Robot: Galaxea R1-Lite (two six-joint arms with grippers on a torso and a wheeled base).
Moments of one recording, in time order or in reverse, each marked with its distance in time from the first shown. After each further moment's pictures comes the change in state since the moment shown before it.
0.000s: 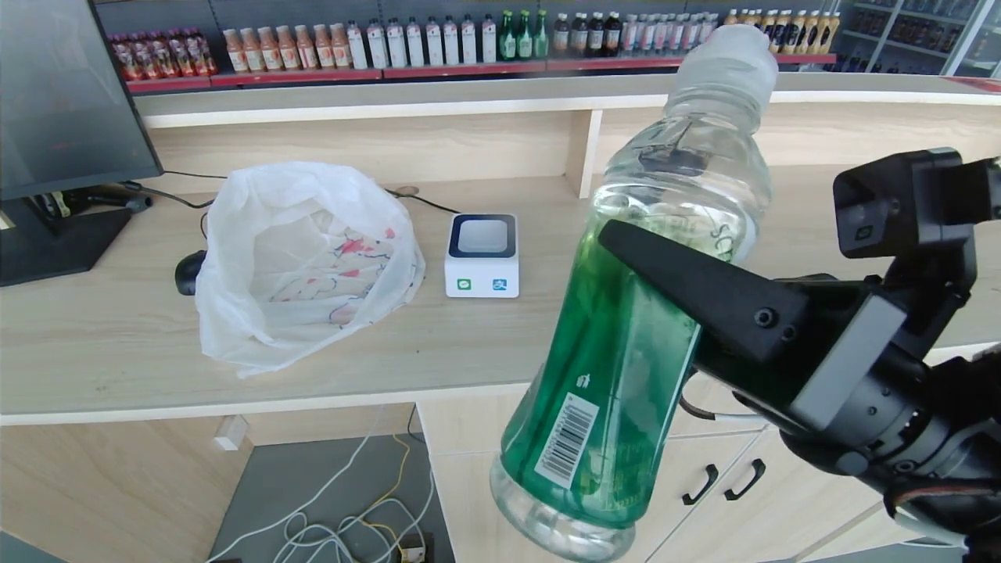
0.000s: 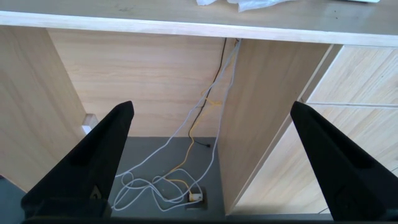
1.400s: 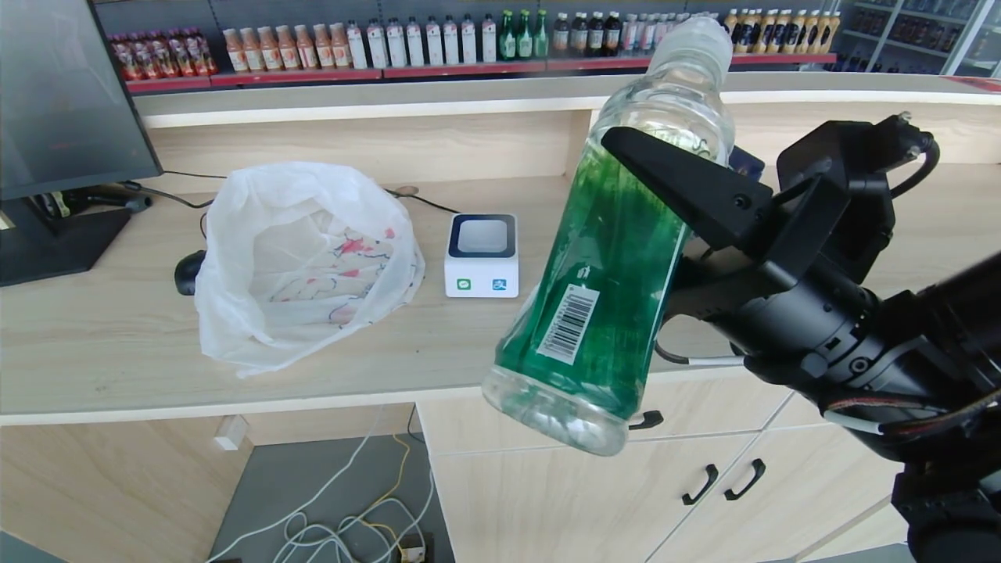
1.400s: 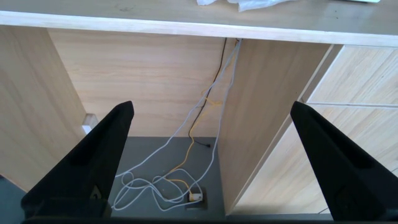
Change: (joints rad) left arm 0.000 0.000 0.000 0.000 0.000 0.000; right arm -0.072 0.070 -0.138 -0.004 0.001 0.289
